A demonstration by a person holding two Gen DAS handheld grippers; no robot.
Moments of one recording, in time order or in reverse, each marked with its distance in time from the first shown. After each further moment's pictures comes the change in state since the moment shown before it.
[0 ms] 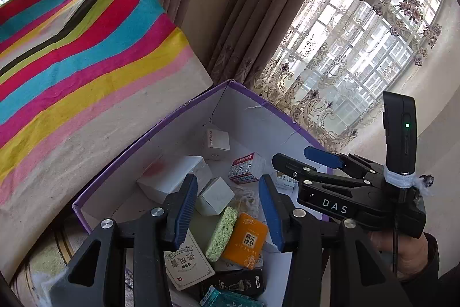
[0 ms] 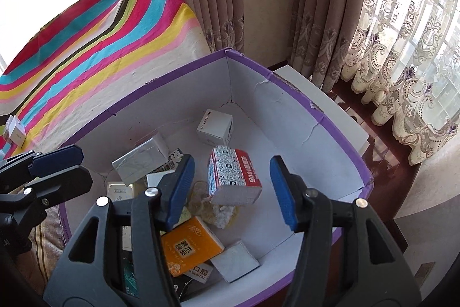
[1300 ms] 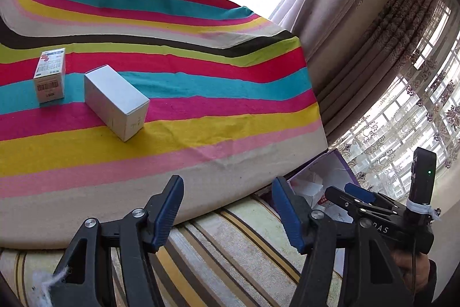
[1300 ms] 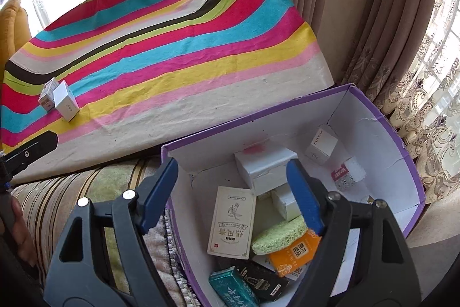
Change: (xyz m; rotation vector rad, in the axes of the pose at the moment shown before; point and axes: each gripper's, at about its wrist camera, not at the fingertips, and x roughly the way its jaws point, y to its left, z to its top) left arm -0.169 0.178 -0.084 -0.411 -0.266 0.225; right arm -0.025 0.160 0.000 -0.223 -0.006 0.131
